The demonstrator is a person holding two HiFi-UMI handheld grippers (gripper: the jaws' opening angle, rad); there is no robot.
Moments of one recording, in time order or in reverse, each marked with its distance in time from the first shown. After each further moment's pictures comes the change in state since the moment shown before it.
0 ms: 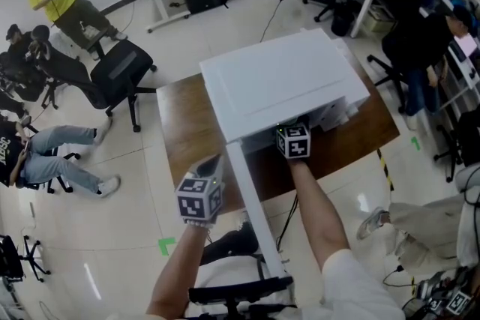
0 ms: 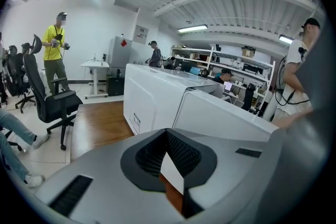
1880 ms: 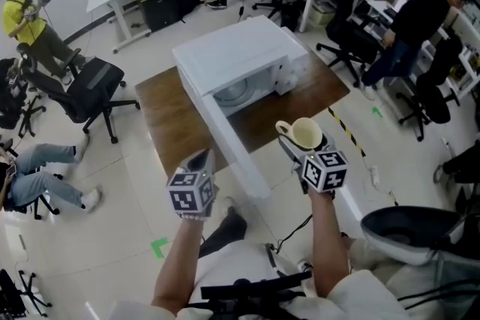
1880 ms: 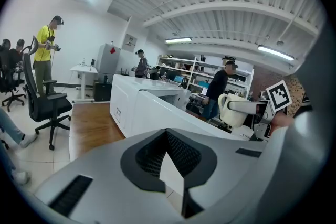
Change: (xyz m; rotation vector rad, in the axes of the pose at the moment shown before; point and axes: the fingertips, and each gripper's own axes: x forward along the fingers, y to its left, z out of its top) left arm -0.130 -0.092 -0.041 0.030 -0.085 -0.158; right arm -0.385 0.044 0.028 0.124 -0.093 -0.123
